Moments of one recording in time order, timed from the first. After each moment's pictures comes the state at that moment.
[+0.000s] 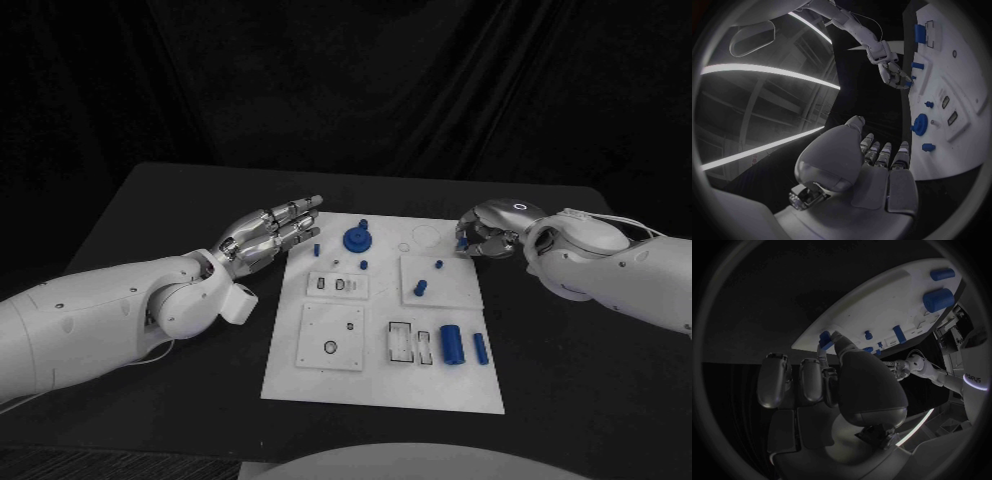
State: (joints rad) left arm 1.20 -0.86 -0.22 1.45 -0.18 0.11 0.55; left_hand 1.51 0.27 -0.02 0.19 0.55 0.20 0.09 0.07 0.03 0.01 0.07 0.00 0.00 0.00 0.13 0.00 0.00 0.16 0.01 0.26 0.00 0.00; right arm 1.27 -0.88 -0.25 1.30 -1.53 -0.36 -0.04; right_hand 1.32 -0.01 0.17 0.07 0.23 0.88 0.07 0.32 0.55 1.47 -0.03 1.56 1.31 1.47 -0.09 1.33 1.21 0.06 1.47 0.03 1.26 1.31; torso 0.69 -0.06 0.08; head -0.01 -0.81
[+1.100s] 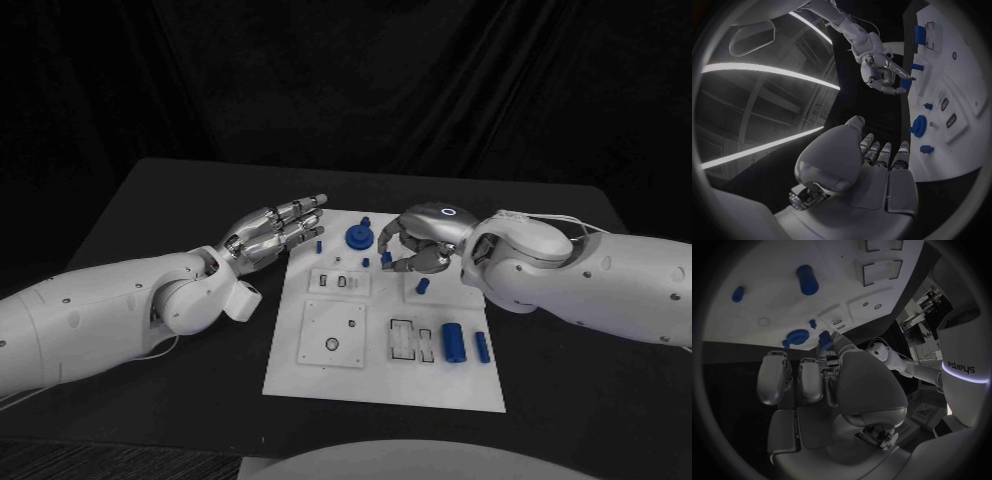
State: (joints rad) left arm 1.19 -0.85 -0.22 1.44 -0.18 0.11 0.54; left_hand 1.51 0.27 -0.02 0.19 0.55 0.20 0.09 0.07 0.03 0.01 0.07 0.00 0.00 0.00 0.13 0.00 0.00 0.16 0.01 0.27 0.00 0.00; right arm 1.32 -0.79 -0.25 1.60 -1.53 -0.33 -0.04; right_hand 1.32 -0.01 0.17 0.07 0.23 0.89 0.08 0.31 0.55 1.47 -0.01 1.56 1.31 1.47 -0.08 1.32 1.20 0.06 1.46 0.03 1.24 1.31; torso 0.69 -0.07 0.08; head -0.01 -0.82
